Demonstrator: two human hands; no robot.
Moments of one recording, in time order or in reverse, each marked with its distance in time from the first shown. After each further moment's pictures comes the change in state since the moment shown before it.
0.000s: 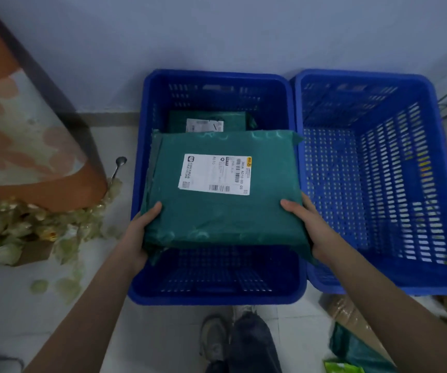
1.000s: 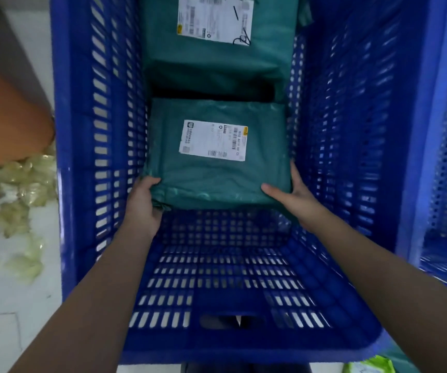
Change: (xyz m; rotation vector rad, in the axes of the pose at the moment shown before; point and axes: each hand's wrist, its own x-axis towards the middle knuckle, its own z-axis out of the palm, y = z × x) left_hand 0.239 -0.092 -0.037 -0.132 0.267 -0.082; right_hand 0.220 0.135 0.004 -0.417 -0.046 0.130
